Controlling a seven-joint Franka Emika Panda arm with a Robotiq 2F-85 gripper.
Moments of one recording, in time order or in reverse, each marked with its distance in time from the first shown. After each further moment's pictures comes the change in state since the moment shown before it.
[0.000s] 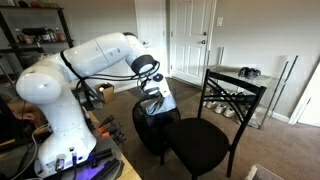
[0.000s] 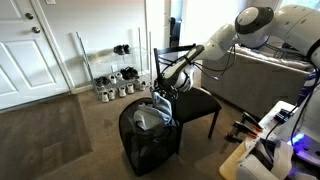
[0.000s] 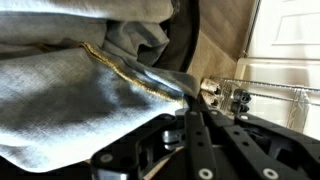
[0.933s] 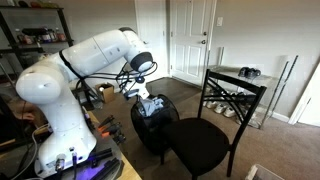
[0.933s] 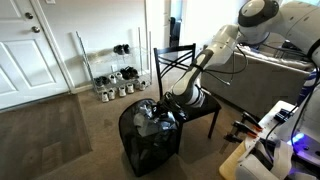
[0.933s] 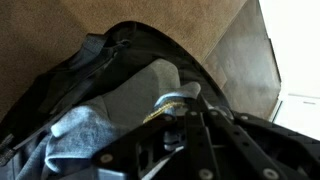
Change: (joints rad) arm -0.003 -0.035 0.115 -0.387 -0.101 -0.003 -0.183
